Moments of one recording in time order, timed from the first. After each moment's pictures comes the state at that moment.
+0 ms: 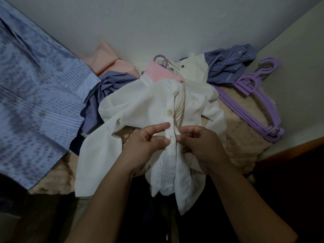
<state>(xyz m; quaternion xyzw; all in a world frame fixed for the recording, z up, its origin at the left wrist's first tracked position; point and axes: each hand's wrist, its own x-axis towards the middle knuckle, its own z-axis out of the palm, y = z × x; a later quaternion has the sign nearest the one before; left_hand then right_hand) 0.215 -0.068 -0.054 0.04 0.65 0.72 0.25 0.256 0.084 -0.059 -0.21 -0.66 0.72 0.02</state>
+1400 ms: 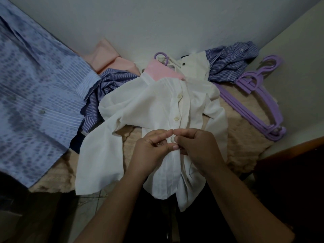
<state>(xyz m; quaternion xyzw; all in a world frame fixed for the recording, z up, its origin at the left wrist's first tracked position) 0.220 -0.056 -0.095 0.10 0.71 0.69 0.11 0.258 0.072 -0.061 -0.21 -0.68 0.70 0.02</state>
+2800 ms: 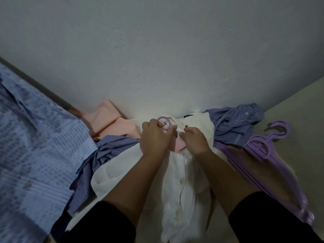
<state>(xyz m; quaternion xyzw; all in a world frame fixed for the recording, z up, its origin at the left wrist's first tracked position) -0.003 0.037 -0.038 -0.01 0.92 0.39 -0.07 0.027 0.150 -0.049 -0.25 -0.76 0.59 0.07</state>
